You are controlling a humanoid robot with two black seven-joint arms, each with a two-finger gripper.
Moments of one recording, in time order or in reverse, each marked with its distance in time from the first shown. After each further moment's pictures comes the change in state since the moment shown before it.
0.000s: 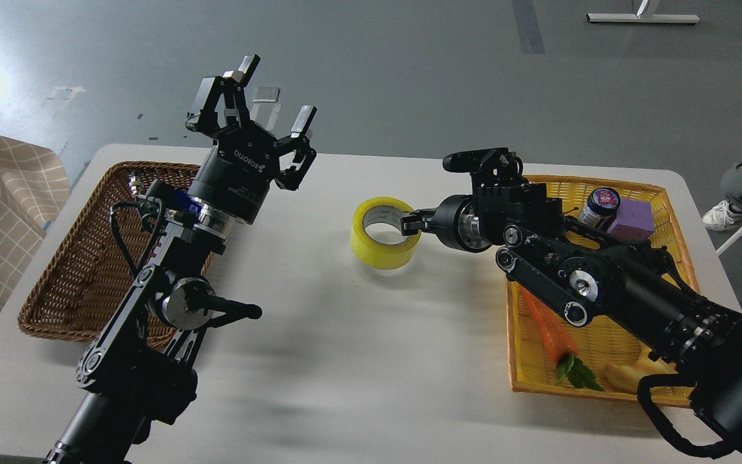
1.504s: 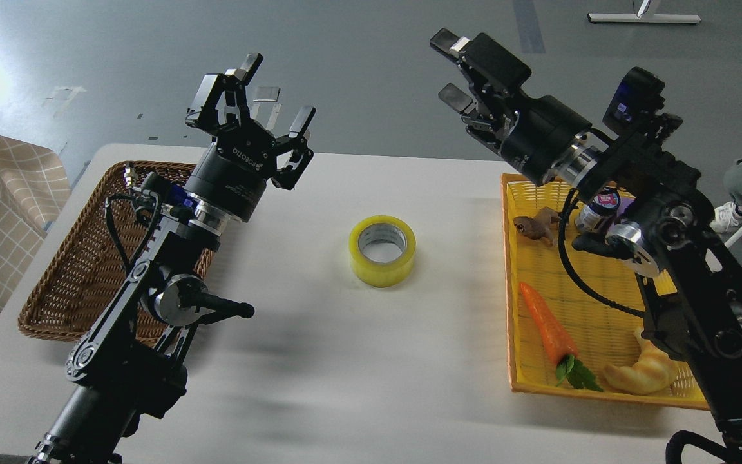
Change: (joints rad) left arm -0.018 0.045 0.018 0.014 0.003 -0.014 0.005; right arm -0.402 -0.066 0.780 0.662 0.611 -0.073 0.096
